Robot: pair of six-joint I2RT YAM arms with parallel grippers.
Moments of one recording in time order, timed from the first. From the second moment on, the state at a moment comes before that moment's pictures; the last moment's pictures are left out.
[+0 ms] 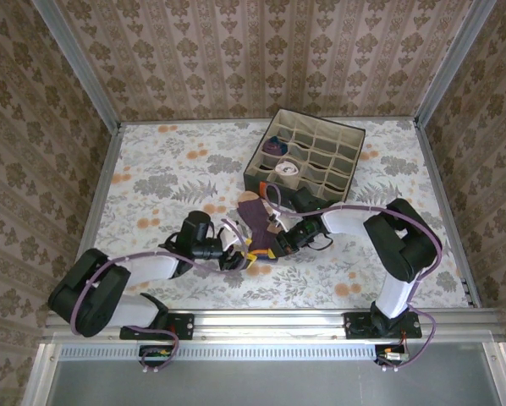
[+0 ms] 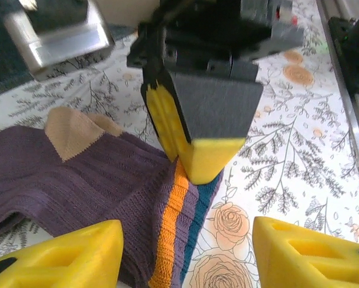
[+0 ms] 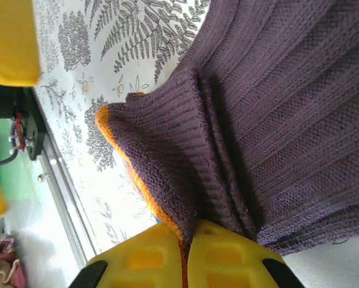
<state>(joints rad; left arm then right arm) -0.65 1.36 0.34 0.39 0.73 0.29 0.55 1.77 0.88 -0.36 -0.80 0.11</state>
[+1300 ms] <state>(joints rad) -0.63 1.76 0.67 0.12 0.95 -0.20 0.55 1.65 0.86 -0.35 -0.58 0.24</state>
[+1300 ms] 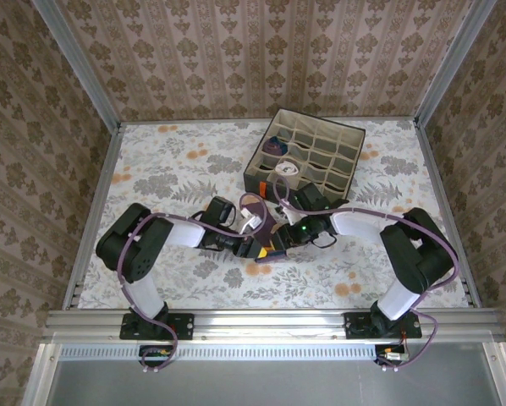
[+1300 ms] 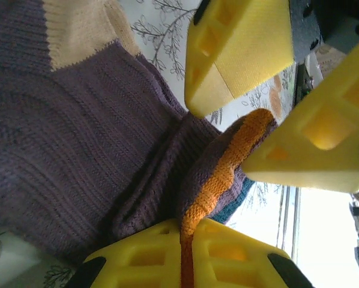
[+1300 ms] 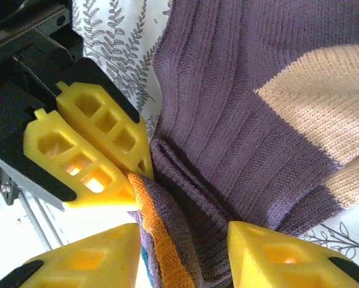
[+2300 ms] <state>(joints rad) -0.86 1.20 0.47 0.09 0.45 0.44 0.57 1.78 0.98 -0.49 -0.48 0.30</state>
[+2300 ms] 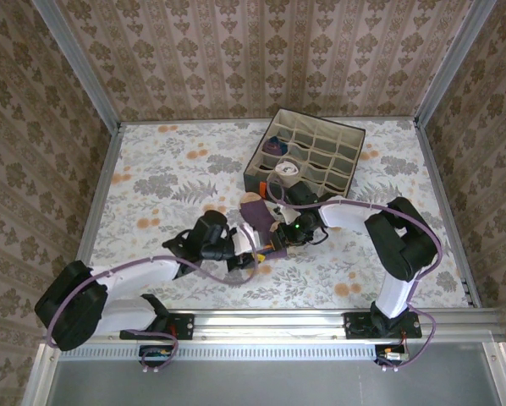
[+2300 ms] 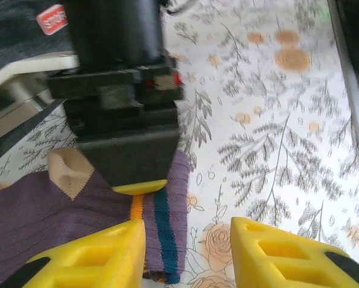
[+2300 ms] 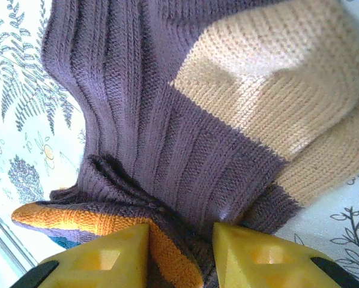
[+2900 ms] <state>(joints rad) -0.95 1.48 0.46 0.28 0.25 0.57 0.57 1.78 0.98 -0.50 -0.48 0.29</state>
